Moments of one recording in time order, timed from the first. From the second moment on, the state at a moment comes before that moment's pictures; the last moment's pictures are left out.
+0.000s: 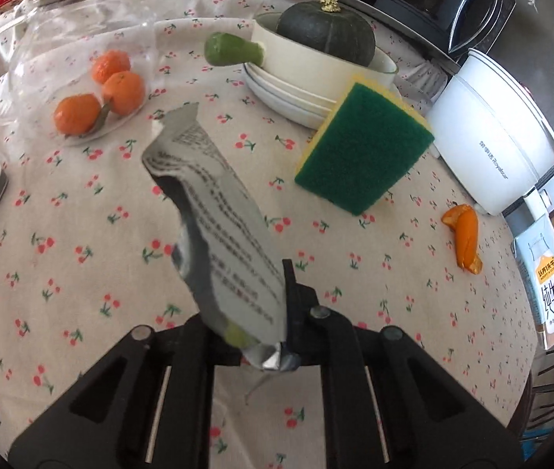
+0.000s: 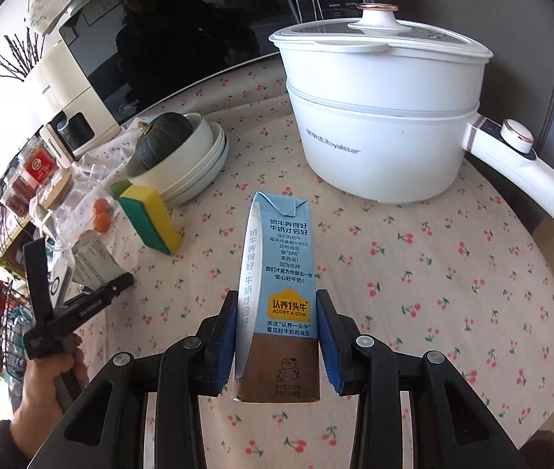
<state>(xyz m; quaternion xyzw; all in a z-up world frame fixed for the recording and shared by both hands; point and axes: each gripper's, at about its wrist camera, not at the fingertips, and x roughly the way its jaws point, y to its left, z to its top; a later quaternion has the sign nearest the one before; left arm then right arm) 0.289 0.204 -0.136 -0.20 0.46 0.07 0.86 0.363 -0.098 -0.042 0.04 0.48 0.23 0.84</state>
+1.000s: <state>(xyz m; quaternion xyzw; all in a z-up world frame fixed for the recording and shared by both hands) 0.184 0.059 -0.073 -0.14 0.47 -0.12 0.87 0.211 -0.234 -0.038 0.10 0.51 0.15 0.84</state>
